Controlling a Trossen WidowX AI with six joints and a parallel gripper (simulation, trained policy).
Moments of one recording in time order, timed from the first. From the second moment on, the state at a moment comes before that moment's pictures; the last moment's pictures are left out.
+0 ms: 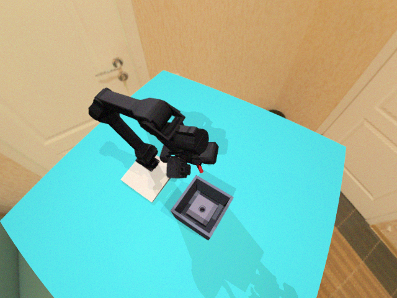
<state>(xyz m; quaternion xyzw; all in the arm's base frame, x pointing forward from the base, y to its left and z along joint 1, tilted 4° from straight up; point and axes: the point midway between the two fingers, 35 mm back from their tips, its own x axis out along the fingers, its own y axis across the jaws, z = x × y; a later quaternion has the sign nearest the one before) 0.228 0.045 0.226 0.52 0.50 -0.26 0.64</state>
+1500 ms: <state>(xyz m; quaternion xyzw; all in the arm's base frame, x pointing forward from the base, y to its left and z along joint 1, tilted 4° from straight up) 0.287 -0.049 0.161 0.51 0.53 -0.35 0.58</state>
